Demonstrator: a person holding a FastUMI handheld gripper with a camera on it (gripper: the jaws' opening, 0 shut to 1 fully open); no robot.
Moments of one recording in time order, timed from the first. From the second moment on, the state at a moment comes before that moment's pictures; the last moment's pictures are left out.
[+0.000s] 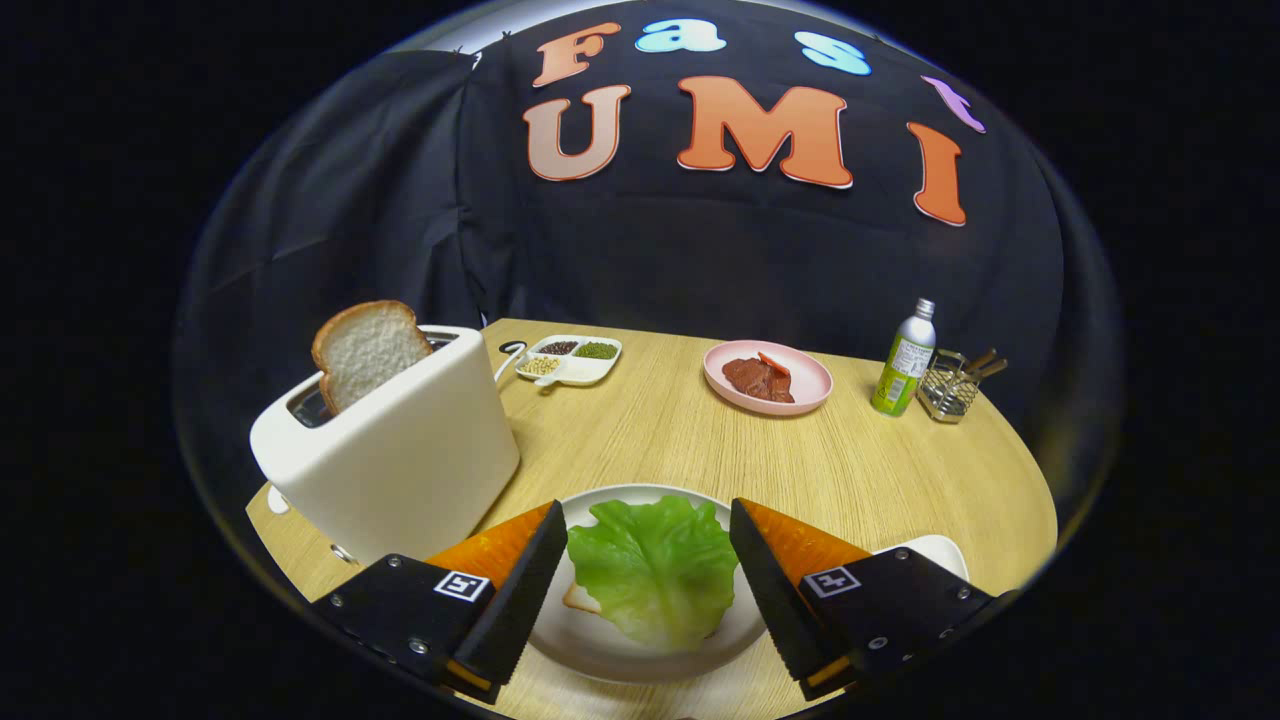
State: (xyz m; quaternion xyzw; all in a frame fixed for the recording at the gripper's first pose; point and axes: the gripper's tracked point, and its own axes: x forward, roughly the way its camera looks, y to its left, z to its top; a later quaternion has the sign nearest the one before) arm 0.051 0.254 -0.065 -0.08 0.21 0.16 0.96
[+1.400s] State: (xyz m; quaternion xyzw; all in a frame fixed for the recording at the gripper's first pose) arm 0.036 0.447 -0.001 -0.11 0.17 0.24 0.95
